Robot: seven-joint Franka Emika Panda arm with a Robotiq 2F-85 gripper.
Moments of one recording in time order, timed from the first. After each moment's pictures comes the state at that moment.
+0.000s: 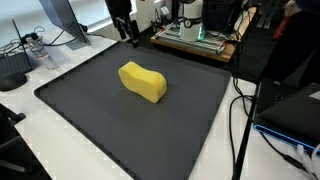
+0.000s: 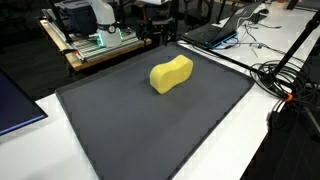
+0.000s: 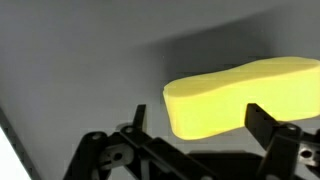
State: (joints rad) arm -0.02 0.12 -0.03 -2.12 -0.06 2.16 0.26
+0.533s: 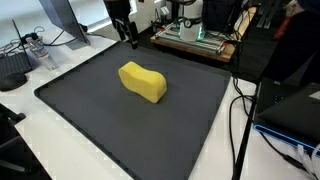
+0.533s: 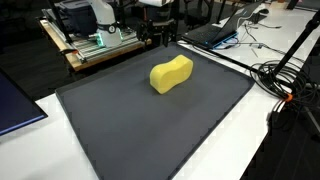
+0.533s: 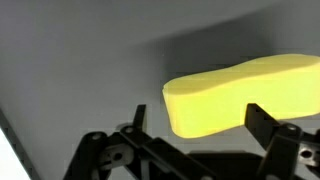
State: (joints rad) arm -0.02 0.13 -0.03 -2.11 -0.06 2.16 0.26
